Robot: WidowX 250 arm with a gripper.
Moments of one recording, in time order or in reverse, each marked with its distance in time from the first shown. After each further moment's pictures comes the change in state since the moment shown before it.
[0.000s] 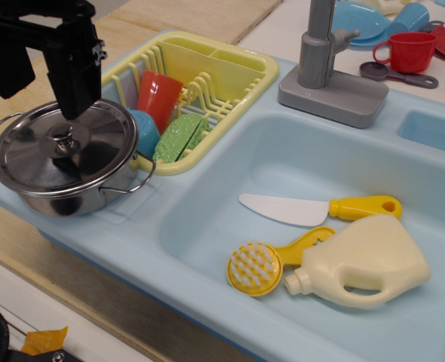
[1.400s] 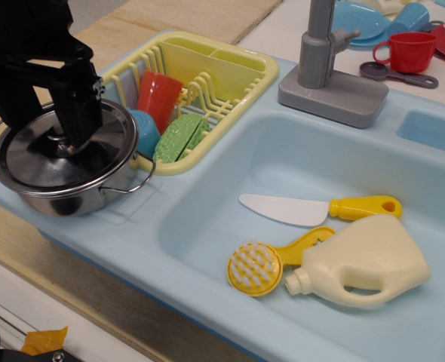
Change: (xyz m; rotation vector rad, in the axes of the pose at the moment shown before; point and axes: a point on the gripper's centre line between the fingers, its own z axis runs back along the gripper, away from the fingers) arm 0.005 0.013 -0.035 -0.045 -0.029 0.036
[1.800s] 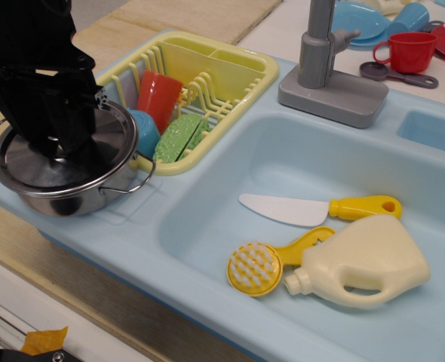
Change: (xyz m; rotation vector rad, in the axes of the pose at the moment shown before) arm -0.001 -0.001 -0.005 -0.012 0.008 0.006
